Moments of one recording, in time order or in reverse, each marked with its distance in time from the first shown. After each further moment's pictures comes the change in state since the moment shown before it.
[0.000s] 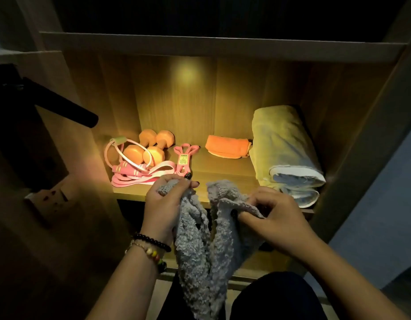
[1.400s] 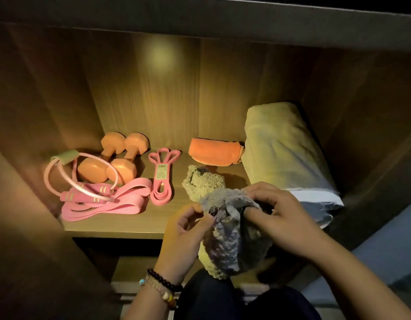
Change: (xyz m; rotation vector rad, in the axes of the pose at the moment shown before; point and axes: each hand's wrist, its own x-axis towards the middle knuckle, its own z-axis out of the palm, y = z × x) left_hand 0.093 -0.061 0.041 0.039 -0.352 -0.053; right_hand 0.108 0.058 0.003 -0.033 -0.125 0.205
